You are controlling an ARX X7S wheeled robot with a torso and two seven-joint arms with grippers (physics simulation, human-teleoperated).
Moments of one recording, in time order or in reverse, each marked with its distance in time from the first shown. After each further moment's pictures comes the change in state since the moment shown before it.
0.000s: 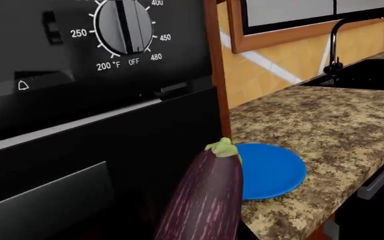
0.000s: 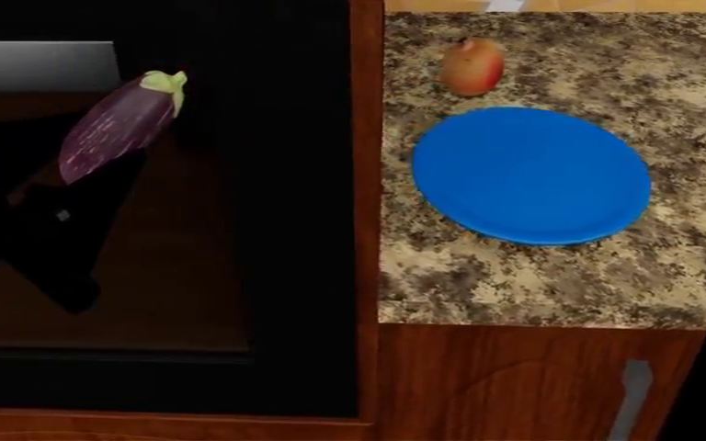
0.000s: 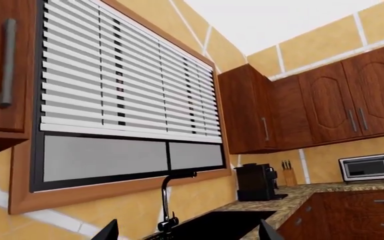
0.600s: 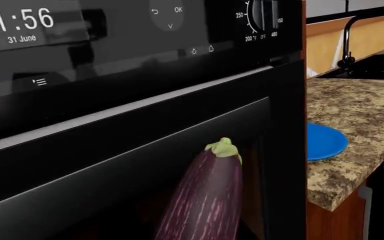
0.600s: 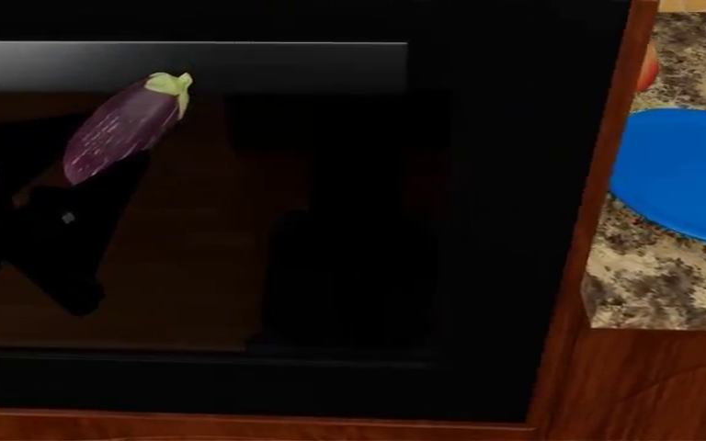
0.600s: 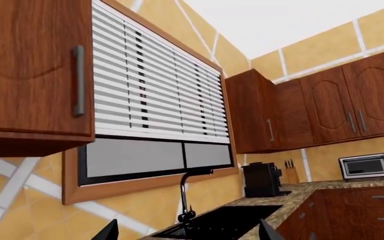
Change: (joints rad) left arm 0.000 0.006 0.006 0.000 0.010 0.004 0.005; right arm -0.008 -0.005 0.003 0.000 -0.001 -0.007 0.000
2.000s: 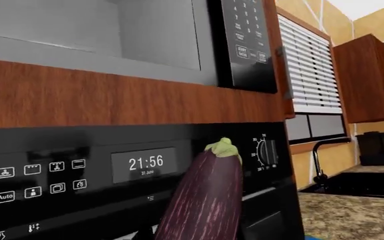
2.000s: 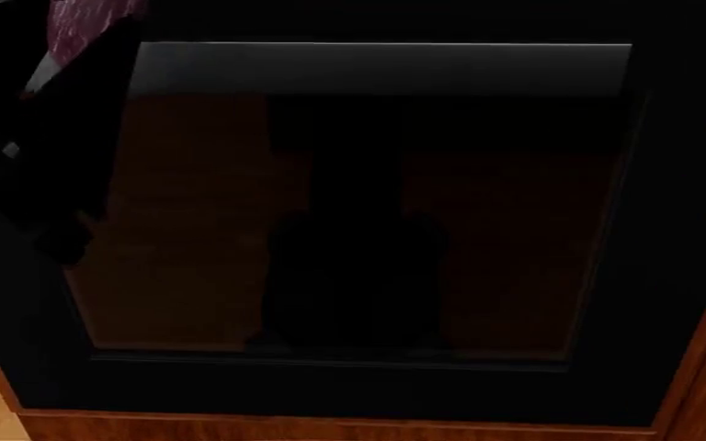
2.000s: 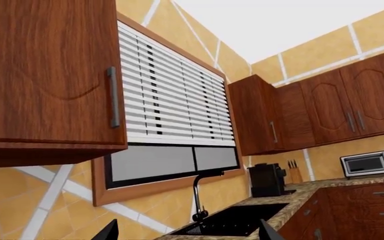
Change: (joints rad) left arm 0.090 0.153 -0.107 0.057 0.106 0.339 0.036; right arm -0.018 -0.023 0.027 -0.004 0.011 -0.042 -0.010
